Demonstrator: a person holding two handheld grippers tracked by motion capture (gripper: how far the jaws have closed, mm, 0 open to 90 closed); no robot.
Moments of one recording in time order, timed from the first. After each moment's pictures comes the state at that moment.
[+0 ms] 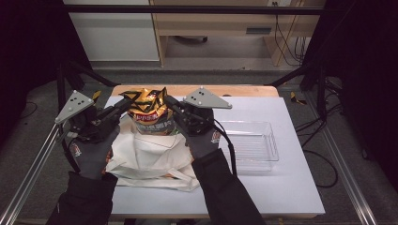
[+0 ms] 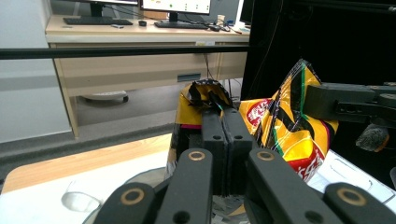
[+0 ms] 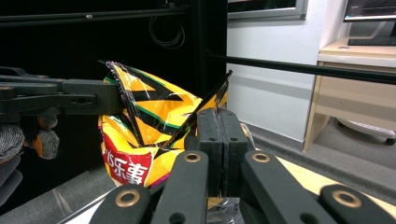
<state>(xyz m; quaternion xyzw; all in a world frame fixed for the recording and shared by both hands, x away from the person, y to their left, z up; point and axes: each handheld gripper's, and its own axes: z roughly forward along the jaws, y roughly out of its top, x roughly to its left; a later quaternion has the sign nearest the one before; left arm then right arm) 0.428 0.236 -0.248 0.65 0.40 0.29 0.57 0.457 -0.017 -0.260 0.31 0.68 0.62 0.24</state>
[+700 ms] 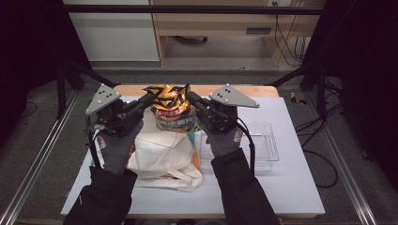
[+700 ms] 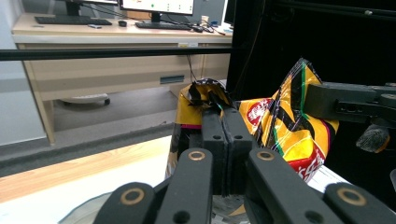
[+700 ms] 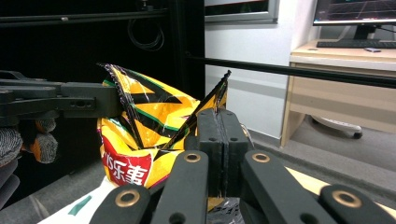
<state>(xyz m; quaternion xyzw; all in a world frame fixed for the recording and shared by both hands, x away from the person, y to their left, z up) 0.445 0.185 -0.247 0.66 0.39 0.27 0.58 0.456 -0.065 -0.253 0.34 0.67 0.61 0.26</state>
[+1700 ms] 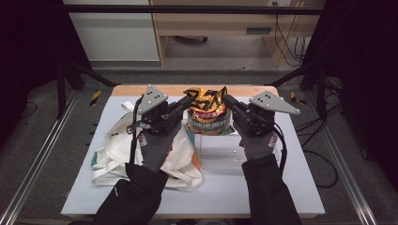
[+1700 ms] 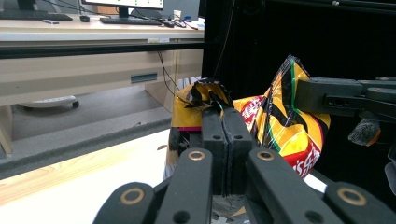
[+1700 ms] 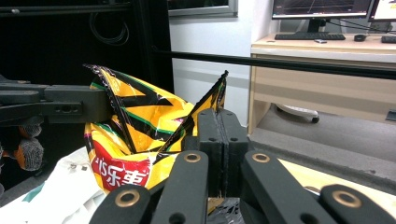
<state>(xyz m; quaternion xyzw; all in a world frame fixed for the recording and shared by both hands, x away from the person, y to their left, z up) 0.458 0.107 -0.263 0.68 0.36 0.24 0.59 0.452 -0.142 -0.266 0.38 0.65 0.59 0.29</state>
